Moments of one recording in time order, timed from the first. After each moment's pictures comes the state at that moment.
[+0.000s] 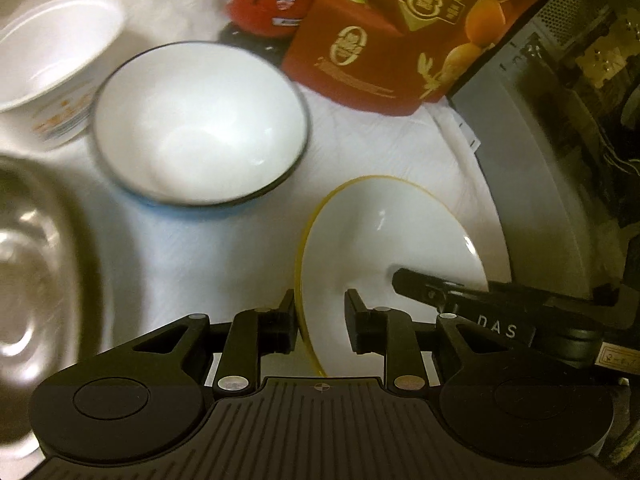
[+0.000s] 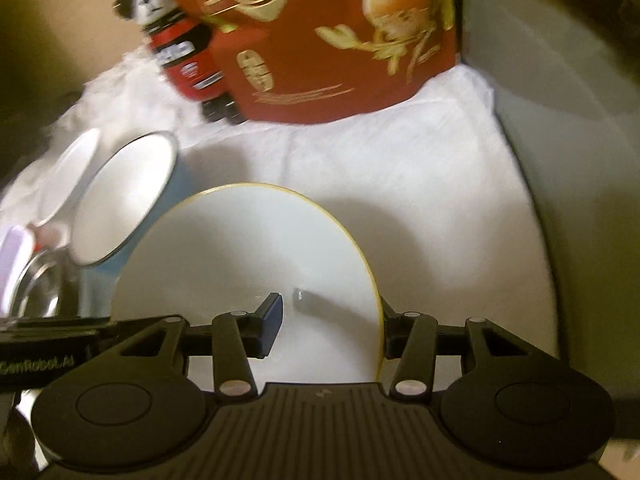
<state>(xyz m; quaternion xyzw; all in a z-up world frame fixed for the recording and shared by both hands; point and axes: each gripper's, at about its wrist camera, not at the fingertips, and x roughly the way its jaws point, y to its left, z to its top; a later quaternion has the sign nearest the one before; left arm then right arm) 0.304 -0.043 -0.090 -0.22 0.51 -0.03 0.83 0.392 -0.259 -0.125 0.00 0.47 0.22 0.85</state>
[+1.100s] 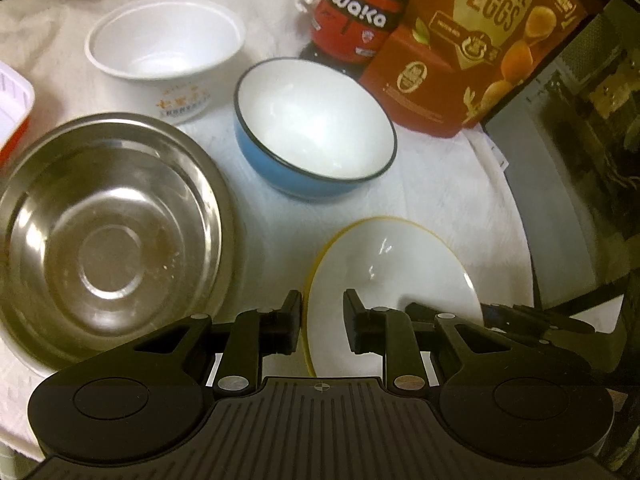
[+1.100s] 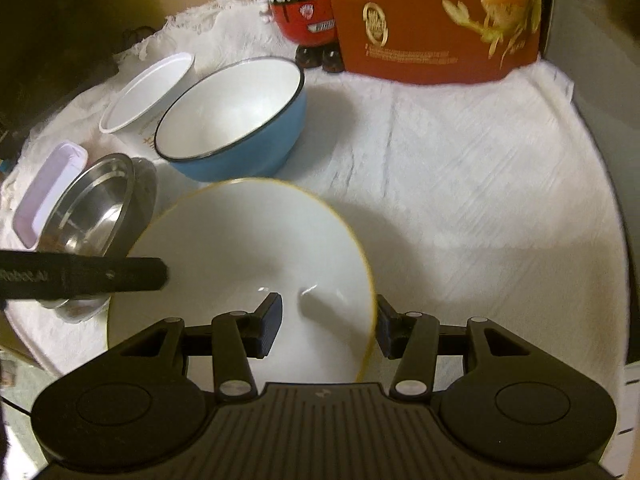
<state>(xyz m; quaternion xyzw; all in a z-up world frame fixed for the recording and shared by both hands) 0.244 0.009 -0.079 -0.24 0.48 0.01 0.84 0.330 -0.218 -0.131 -0.07 0.45 0.27 0.85</state>
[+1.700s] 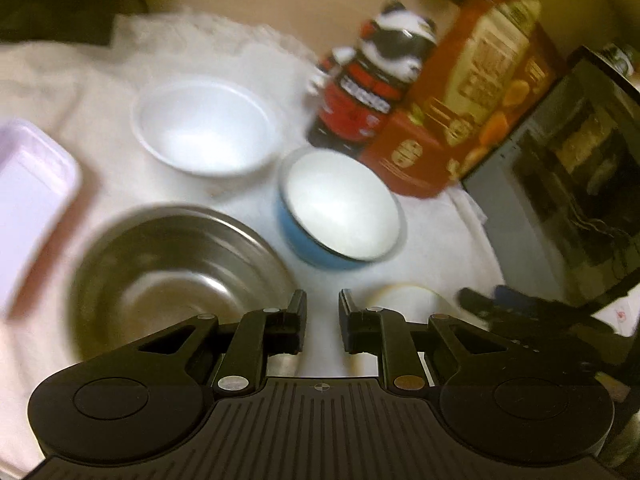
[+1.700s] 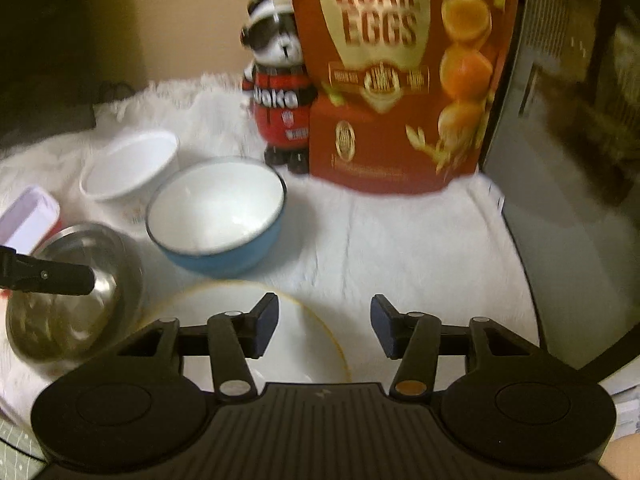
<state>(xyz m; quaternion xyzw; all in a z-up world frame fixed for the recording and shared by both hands) 0.222 0.084 -0.039 -0.24 0.41 -0.01 0.88 0.297 -0.184 -0.075 -0.11 0.33 0.18 0.92</state>
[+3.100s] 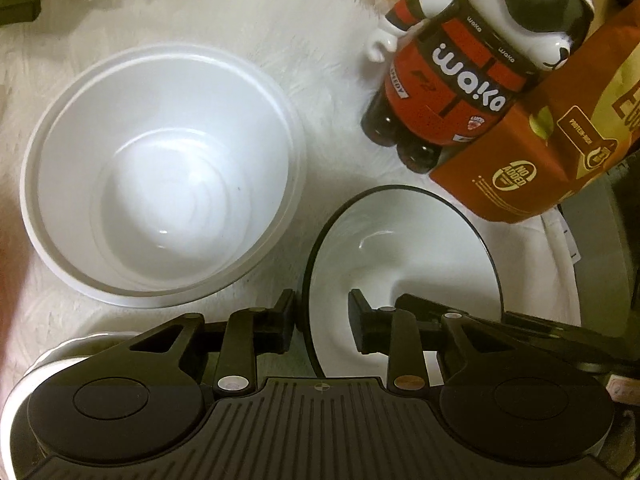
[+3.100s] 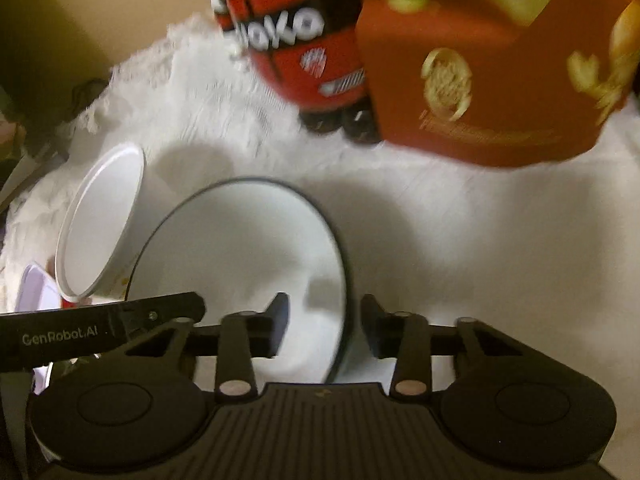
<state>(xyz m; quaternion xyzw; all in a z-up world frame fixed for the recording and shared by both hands) 0.385 0.084 -0.099 -0.24 0.52 0.04 0.82 0.471 -0.110 -0.136 0.00 0.53 0.26 0.81</state>
